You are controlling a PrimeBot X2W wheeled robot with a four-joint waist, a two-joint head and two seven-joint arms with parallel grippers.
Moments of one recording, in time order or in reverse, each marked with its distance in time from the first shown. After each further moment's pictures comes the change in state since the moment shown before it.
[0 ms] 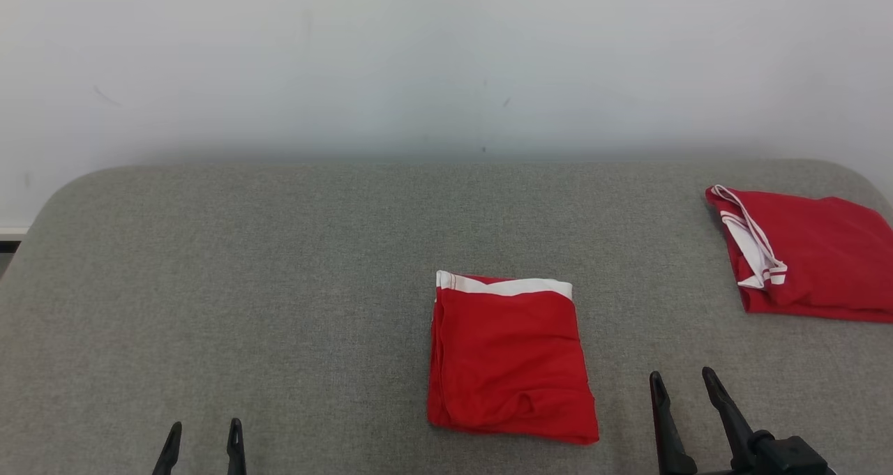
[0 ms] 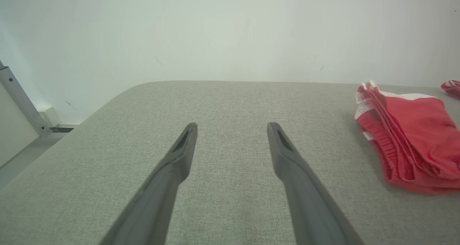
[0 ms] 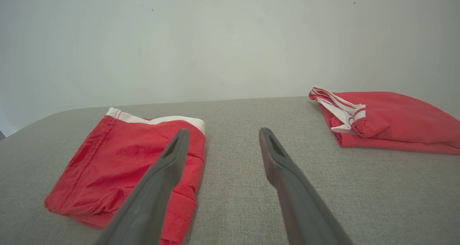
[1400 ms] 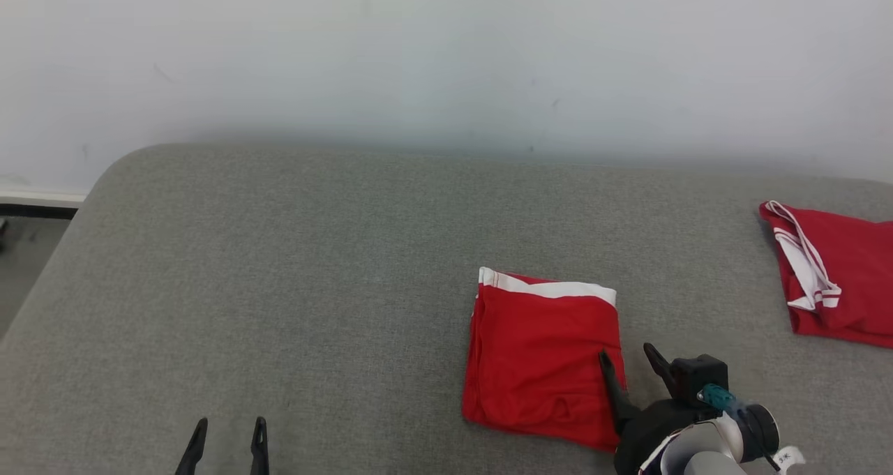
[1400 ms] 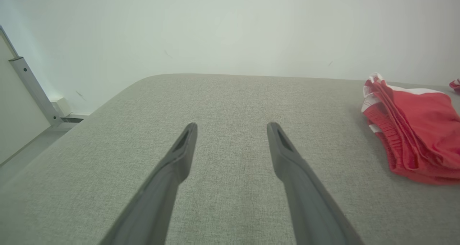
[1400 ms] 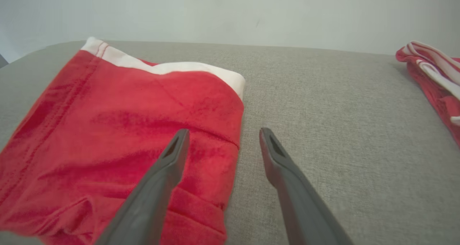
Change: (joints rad) left arm -0.010 0.000 -0.045 0.017 0.003 -0.007 0.000; right arm -0.425 -0.016 0.094 0.662 -0.015 0.000 0.001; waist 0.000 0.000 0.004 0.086
